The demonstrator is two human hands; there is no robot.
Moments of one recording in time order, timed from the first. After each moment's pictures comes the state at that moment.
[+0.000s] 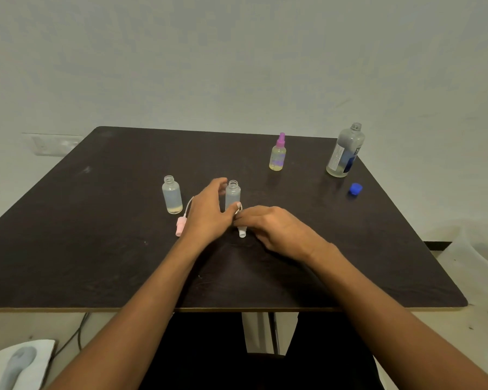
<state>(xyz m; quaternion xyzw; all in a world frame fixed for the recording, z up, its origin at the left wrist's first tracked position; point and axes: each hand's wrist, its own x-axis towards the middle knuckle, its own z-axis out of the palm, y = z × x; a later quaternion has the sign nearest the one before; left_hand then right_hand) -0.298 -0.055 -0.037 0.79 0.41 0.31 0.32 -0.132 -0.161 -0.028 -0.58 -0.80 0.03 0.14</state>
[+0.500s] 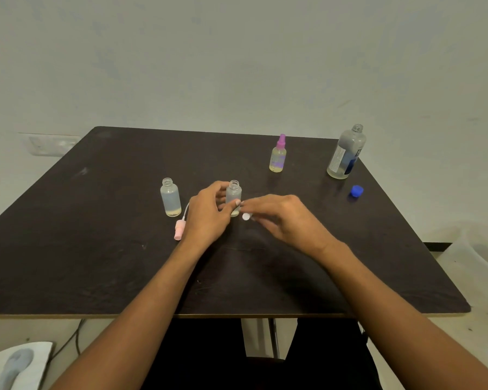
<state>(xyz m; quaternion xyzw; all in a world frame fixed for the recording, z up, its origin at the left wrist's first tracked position) -0.295 -0.056 -0.033 0.77 0.41 0.36 0.34 -0.124 -0.167 -0.004 -0.57 -0.78 0.00 0.26</state>
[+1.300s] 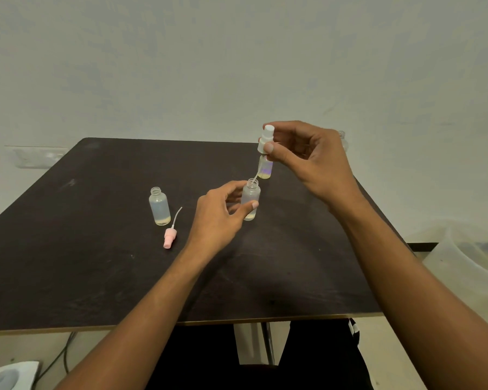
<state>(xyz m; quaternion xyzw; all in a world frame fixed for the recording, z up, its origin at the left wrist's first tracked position) -0.277 -0.096 0.006 0.78 0.33 0.37 0.38 -0.107 -0.178 0.097 -0.57 -0.60 0.09 0.56</state>
